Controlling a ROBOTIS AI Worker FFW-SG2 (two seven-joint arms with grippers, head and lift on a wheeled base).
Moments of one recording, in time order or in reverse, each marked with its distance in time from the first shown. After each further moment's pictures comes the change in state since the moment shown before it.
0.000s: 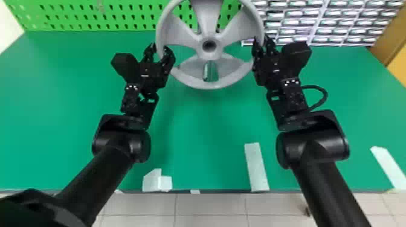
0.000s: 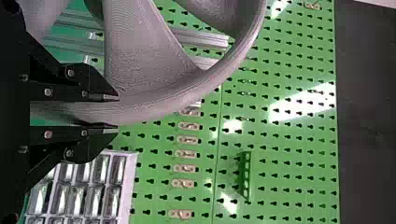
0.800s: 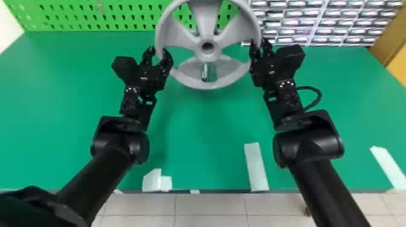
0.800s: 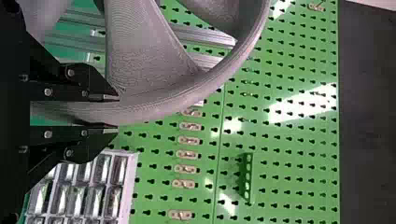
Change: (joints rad) left arm -0.023 -0.003 0.005 0.076 -0.027 -0.035 -0.001; right arm -0.037 0.000 0.010 0.094 0.016 -0.060 -0.023
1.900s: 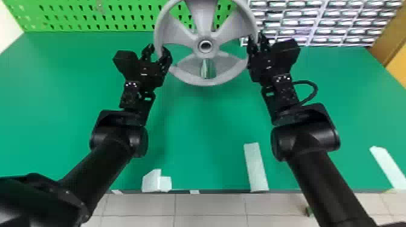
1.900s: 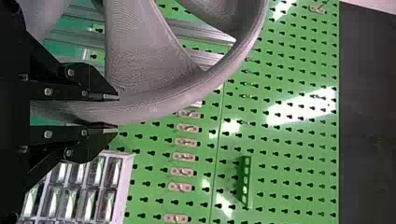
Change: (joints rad) left arm -0.072 -0.011 0.005 0.116 -0.015 -0.004 -0.001; right arm -0.061 0.000 0.004 0.078 0.009 -0.023 -0.013
